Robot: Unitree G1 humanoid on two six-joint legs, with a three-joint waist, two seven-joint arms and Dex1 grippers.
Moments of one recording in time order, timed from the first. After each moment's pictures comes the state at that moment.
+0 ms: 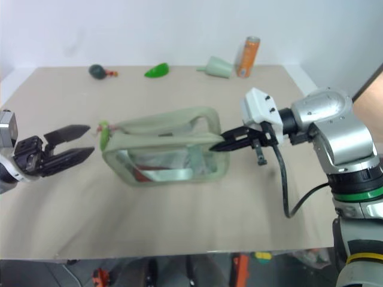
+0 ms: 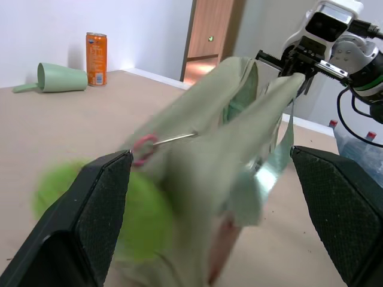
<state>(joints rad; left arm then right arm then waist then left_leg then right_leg) -0.20 0.79 0.47 -0.25 -0.98 0.63 -1.07 -0.90 -0.91 0.19 0.06 0.41 0.27 1.54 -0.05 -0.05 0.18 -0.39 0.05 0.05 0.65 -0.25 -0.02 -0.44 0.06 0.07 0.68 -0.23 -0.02</state>
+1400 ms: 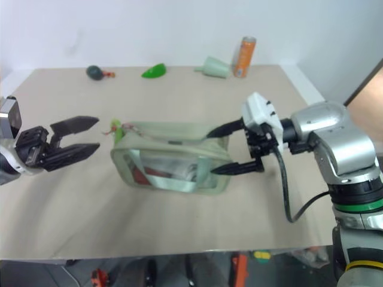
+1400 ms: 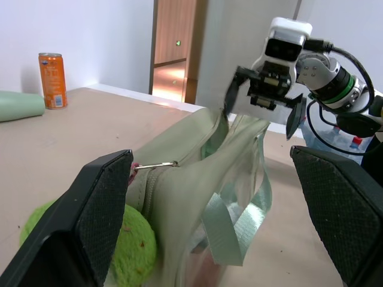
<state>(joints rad) -0.29 0.81 0.42 -0.29 -1.04 0.66 -1.08 -0.78 -0.91 0.05 -0.14 0.57 0.57 1.45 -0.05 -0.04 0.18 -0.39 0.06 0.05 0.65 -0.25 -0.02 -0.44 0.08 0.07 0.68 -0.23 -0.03</state>
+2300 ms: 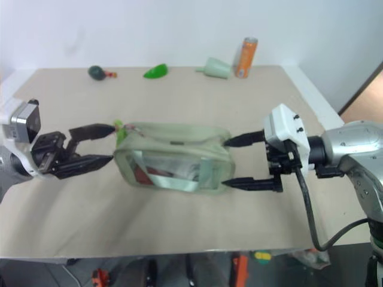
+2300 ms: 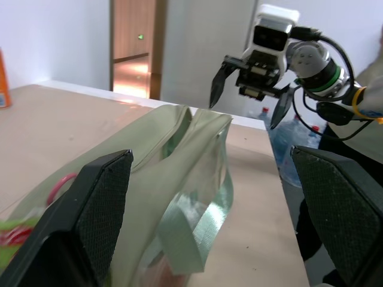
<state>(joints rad) -0.33 0.80 0.32 -0.32 -1.06 0.66 -1.12 -0.47 -1.07 -0.16 -0.45 0.70 0.70 1.25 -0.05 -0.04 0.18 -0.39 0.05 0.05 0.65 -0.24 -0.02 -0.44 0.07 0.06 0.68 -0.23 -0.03</state>
